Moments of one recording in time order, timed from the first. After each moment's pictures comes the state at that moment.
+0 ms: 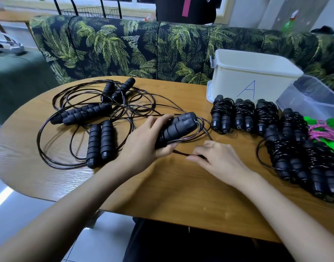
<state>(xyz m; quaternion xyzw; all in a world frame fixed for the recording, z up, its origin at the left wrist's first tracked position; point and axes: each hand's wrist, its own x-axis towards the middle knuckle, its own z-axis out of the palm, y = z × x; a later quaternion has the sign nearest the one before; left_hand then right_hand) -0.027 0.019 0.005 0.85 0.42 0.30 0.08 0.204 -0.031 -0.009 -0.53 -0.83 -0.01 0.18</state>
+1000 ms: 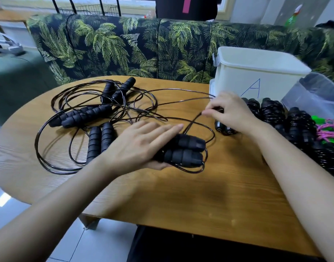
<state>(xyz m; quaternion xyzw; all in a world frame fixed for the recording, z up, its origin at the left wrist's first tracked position) -0.050 0.033 0.022 0.93 0.21 0.23 -0.21 0.247 0.073 0.042 -0.55 -0.79 0.03 0.26</state>
